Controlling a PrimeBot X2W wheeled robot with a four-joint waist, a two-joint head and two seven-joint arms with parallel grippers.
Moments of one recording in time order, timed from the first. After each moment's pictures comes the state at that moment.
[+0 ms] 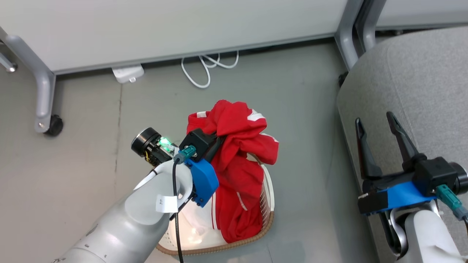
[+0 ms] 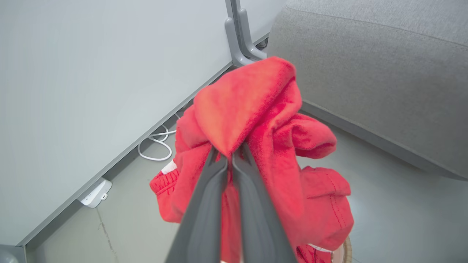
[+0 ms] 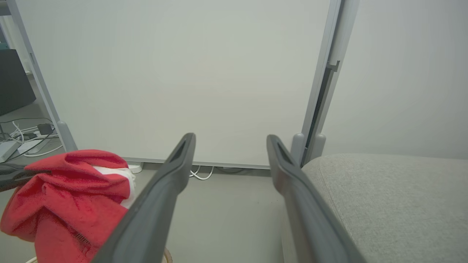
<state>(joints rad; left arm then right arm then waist) -0.84 0.17 -1.14 0.92 -0.61 -0.11 -0.26 -0.26 -0.08 -0.01 0.20 0.03 0.13 -0.26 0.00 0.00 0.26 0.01</state>
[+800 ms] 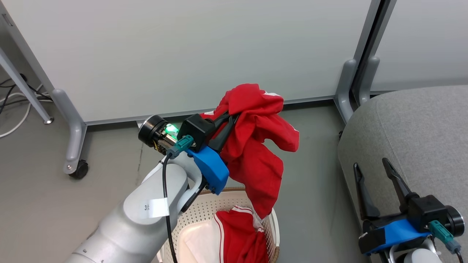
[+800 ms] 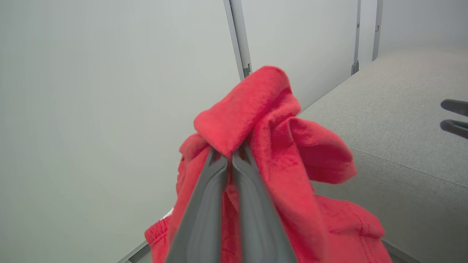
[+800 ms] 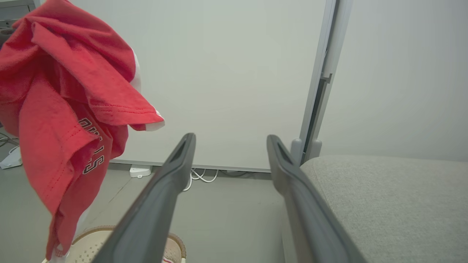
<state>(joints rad) -0.77 0.17 -0.92 0.68 -0.55 -0.09 -0.26 -0.10 -0.07 -0.02 0.22 0.03 0.13 -0.26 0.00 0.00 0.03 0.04</state>
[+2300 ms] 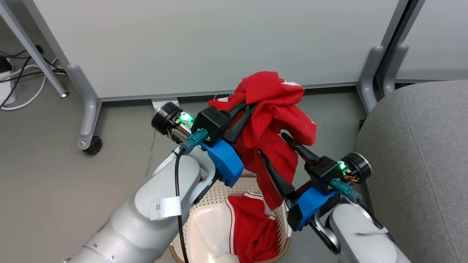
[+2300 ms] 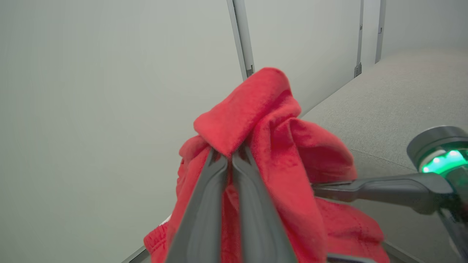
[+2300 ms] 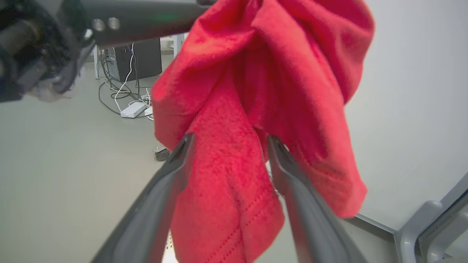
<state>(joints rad) -0.80 0.13 -0.89 0.65 -0.49 -0.11 -0.26 -0.45 -0.07 0.43 0.51 0.06 0.13 -0.26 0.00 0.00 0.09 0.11</state>
